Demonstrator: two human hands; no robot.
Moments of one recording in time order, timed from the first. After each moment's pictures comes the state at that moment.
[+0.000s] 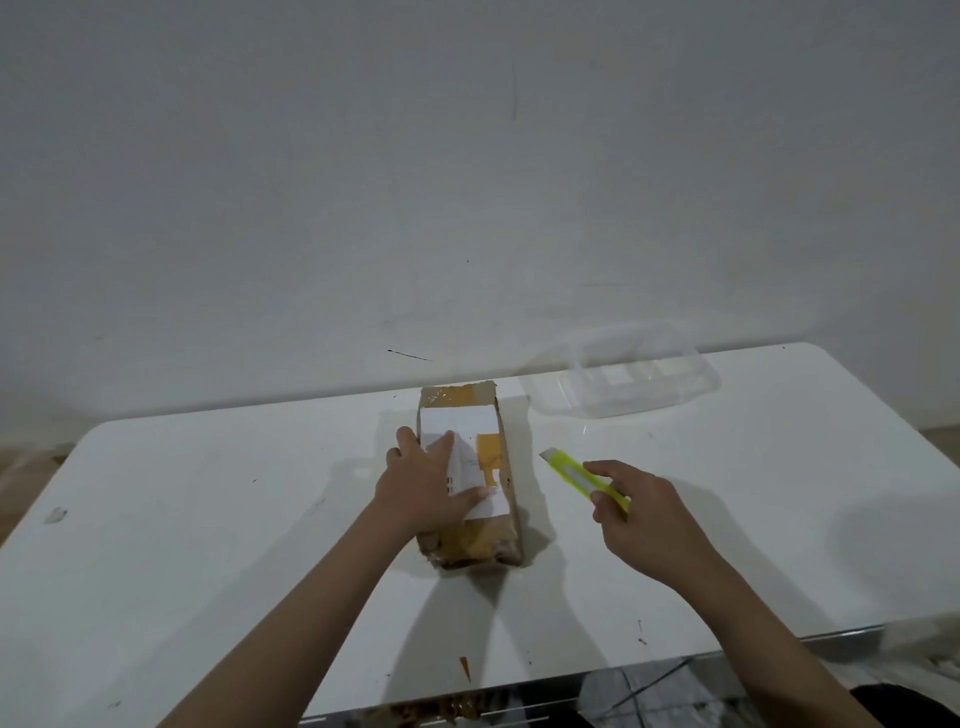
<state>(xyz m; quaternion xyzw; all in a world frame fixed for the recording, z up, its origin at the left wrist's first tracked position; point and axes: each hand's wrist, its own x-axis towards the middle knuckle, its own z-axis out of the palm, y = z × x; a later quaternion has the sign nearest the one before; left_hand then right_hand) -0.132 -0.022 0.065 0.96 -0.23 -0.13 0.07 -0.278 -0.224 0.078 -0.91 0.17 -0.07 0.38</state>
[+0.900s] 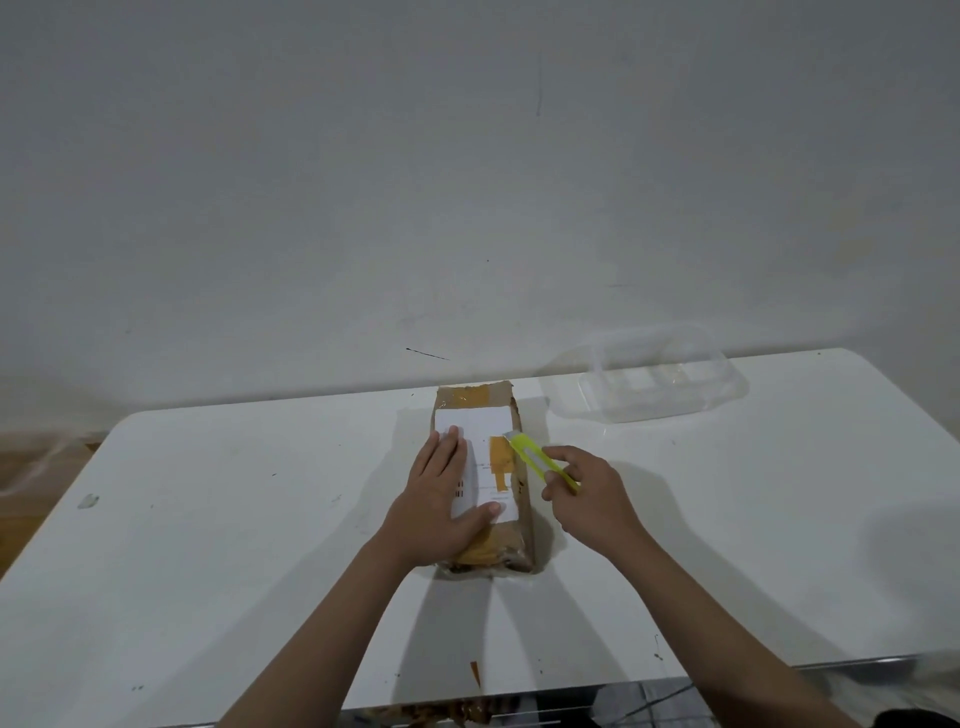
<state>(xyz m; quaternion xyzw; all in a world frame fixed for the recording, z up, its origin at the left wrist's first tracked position) -0.138 0.000 0.029 0.92 -0.30 -0.09 0.25 -0.216 -0.192 0.050 -0.84 0.20 -0.06 0.50</state>
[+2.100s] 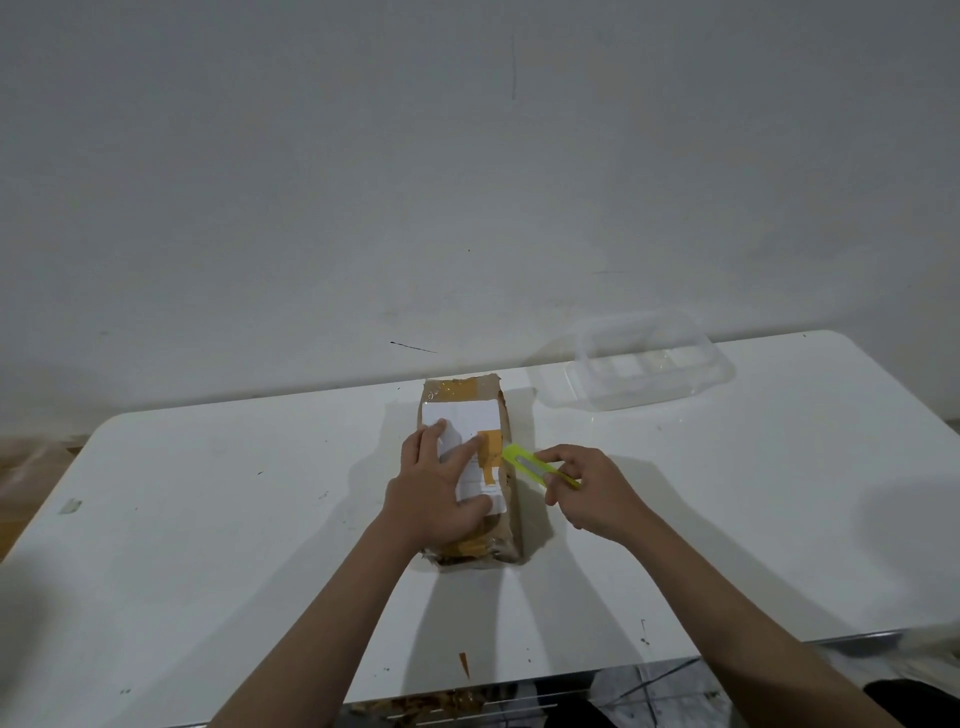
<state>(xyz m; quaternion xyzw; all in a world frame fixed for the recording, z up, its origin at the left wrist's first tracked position) -0.136 -0.019 0.035 0.95 -0.28 -0.05 0.14 -0.222 -0.216 0.052 -0.84 0.16 0.02 0.52</state>
